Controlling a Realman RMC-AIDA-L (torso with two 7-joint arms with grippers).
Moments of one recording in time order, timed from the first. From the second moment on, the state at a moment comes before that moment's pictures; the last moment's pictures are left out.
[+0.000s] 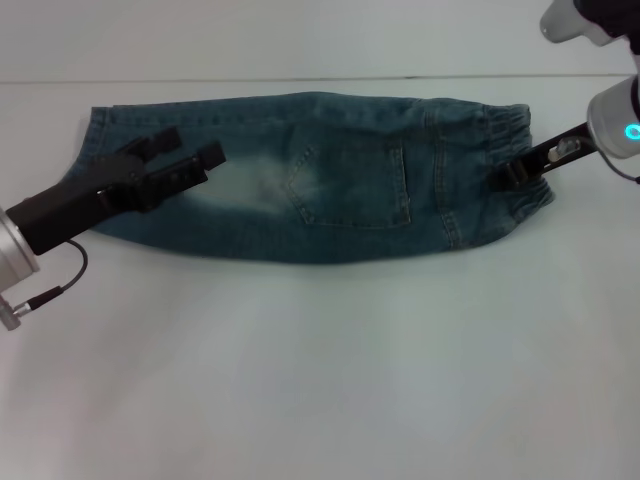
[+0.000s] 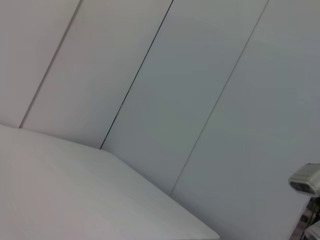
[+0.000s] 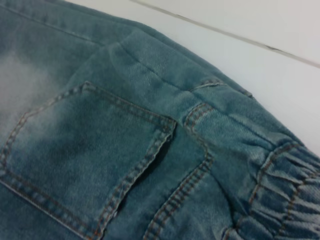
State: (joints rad) left arm -0.46 -2.14 0.55 0.59 1.74 1.48 -1.46; right arm 0.90 1.98 -0.98 -0.60 -2.59 -1.08 2.35
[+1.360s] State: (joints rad) left arm -0.83 -2.18 0.59 -0.02 1.21 0.90 0.13; right arm 0.85 1.95 -0.70 -1.12 -2.38 -1.74 2.40
